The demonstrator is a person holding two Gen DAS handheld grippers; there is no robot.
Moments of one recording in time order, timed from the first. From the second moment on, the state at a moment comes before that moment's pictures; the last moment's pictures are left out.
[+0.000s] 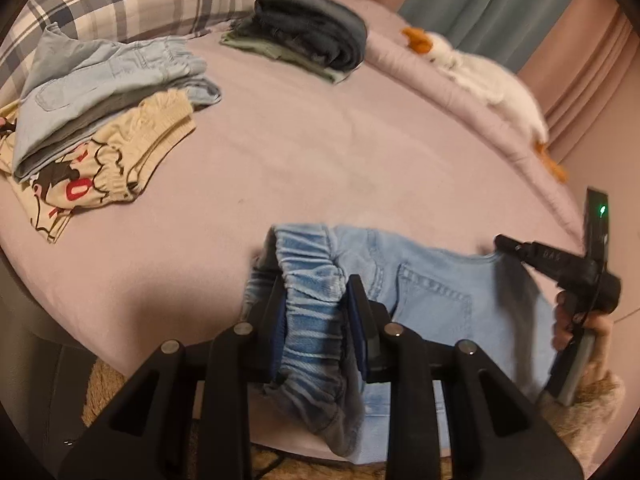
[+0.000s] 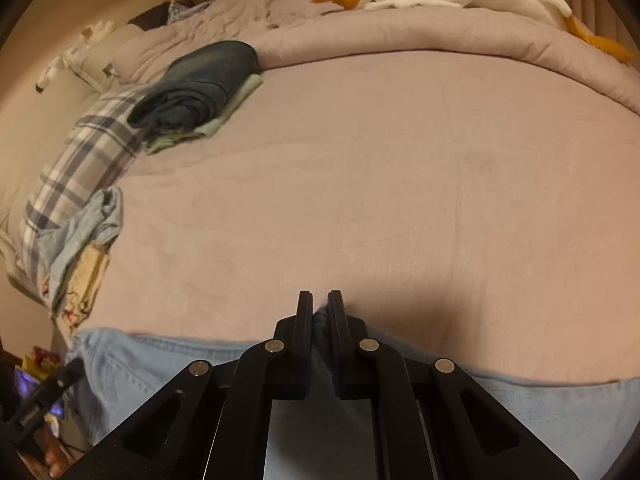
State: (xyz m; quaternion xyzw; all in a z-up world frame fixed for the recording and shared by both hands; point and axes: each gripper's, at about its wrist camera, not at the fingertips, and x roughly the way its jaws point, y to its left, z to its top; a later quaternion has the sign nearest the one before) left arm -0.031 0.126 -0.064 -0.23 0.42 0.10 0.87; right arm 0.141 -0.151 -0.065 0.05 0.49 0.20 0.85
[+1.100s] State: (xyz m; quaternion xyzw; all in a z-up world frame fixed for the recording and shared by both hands) left arm -0.029 0.124 -0.078 -0.21 0.43 0.13 0.87; right arm 0.152 -0.132 -0.097 0.03 0.49 0.13 0.86
